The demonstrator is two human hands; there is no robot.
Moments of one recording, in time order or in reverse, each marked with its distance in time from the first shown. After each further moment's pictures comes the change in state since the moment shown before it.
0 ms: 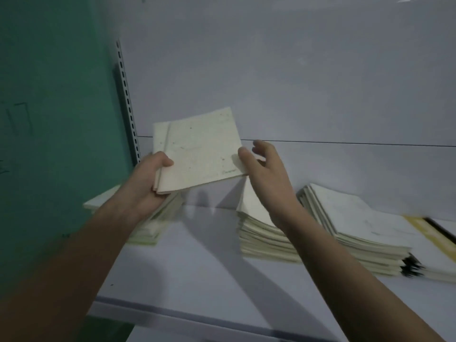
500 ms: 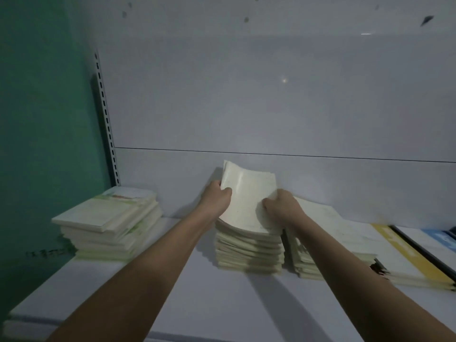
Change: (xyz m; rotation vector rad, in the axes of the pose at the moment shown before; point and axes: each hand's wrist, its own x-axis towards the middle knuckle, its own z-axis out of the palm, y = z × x) left_hand 0.042 -0.098 0.101 0.824 -0.083 -0.001; right_hand 0.034 0.073 -0.080 -0.605 0.008 0.345
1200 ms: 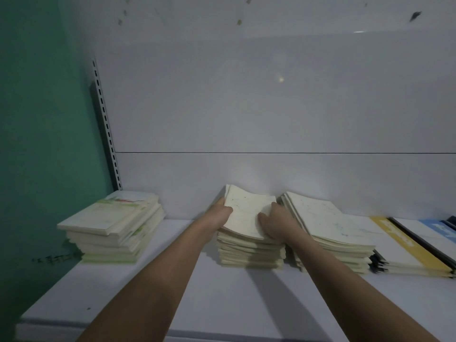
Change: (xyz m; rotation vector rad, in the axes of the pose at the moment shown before) left_hand -0.002 -0.028 0.009 0.033 -0.208 -0.058; right_hand -0.004 0.030 0.032 -0.269 -0.054 0.008
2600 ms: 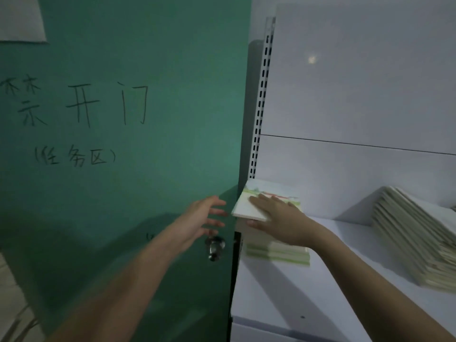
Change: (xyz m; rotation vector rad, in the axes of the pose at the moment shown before) left_hand -0.055 -0.203 -0.399 -0.359 0.105 -0.044; right_hand -0.038 -0.346 0.212 -0.352 -0.272 -0.516
